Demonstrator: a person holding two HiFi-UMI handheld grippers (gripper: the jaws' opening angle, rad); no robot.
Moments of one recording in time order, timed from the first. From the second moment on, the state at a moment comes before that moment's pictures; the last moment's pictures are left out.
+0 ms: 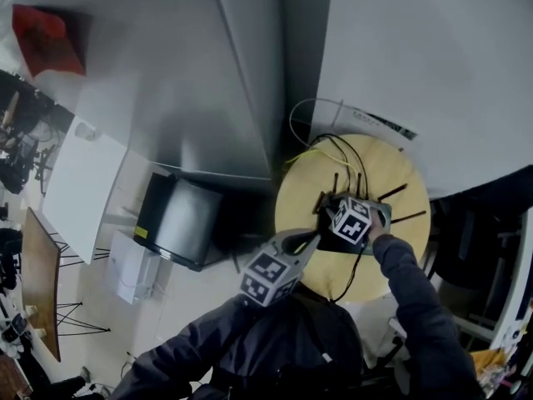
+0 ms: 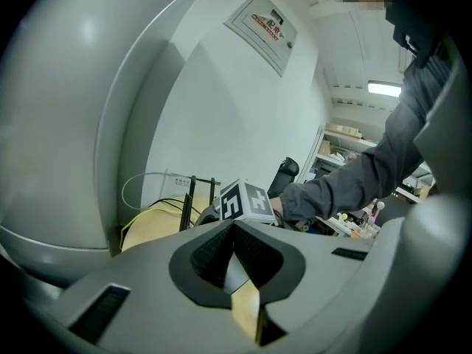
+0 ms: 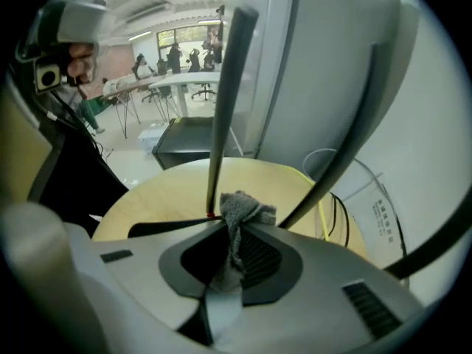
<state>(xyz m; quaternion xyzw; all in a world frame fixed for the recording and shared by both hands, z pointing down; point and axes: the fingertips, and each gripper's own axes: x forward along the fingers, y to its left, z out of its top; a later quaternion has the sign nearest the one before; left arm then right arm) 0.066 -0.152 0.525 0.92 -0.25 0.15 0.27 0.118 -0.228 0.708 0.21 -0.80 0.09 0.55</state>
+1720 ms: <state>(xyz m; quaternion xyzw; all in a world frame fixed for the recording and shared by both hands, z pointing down) 0.044 -0.154 0.523 0.92 -0.25 0.15 0.27 0.158 -0.205 0.724 0.19 -0.78 0.11 0.58</state>
